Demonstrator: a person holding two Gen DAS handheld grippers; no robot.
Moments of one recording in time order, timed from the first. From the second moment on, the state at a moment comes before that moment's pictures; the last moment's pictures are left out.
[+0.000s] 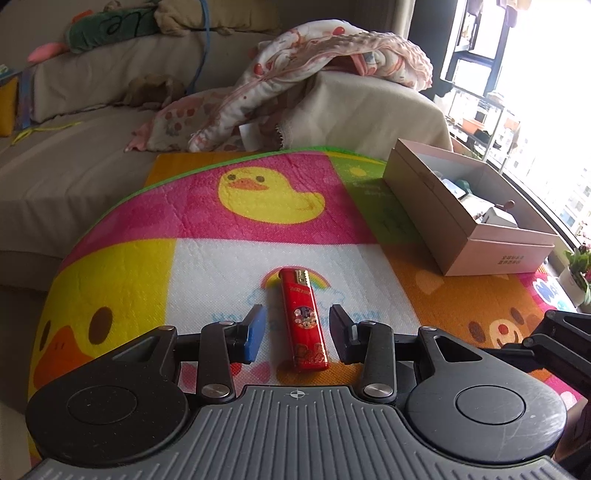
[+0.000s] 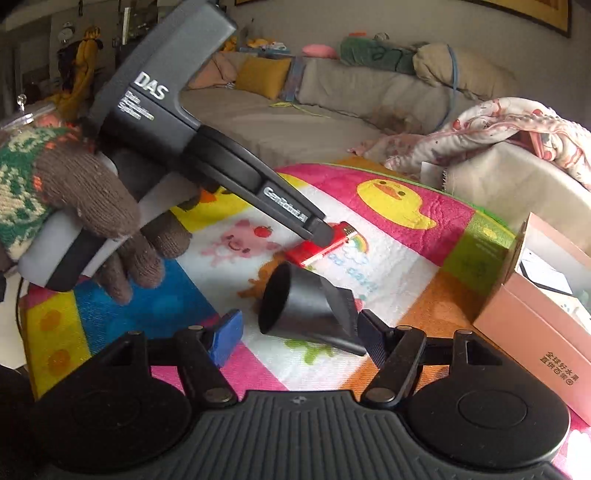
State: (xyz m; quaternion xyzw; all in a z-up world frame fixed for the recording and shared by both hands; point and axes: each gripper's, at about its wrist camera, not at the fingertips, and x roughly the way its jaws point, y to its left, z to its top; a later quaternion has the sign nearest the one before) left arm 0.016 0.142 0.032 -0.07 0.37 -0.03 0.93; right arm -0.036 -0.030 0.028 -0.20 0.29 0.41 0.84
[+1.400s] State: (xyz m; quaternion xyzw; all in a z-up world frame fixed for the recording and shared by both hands) left arm -0.006 0.079 0.015 0.11 0.35 -0.12 0.92; right arm -0.012 -0.135 0.049 -0.09 0.32 0.30 0.90
